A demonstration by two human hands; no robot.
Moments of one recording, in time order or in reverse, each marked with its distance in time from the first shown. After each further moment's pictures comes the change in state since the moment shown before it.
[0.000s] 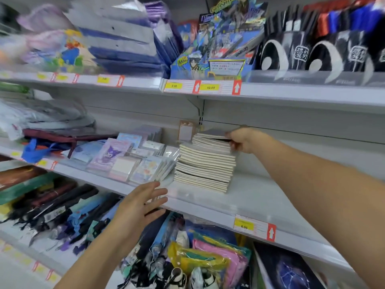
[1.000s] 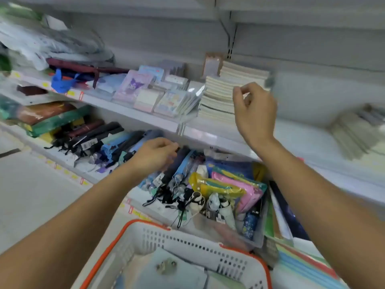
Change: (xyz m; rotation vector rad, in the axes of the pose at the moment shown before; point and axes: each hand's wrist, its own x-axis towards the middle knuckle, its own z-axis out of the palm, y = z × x) left_hand -0.027 -0.022 -0.030 0.595 0.082 -0.134; right_hand -0.117 0.109 0.064 -0.413 0.445 -0.900
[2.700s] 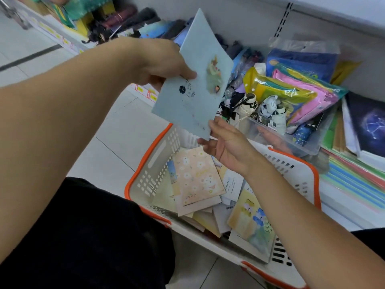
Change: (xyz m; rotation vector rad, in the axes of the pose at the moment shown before) left_hand -0.041 -0.079 -0.071 0.502 -0.159 -0.312; right_hand -0.320 -0.047 0.065 1.236 -0.955 1.340
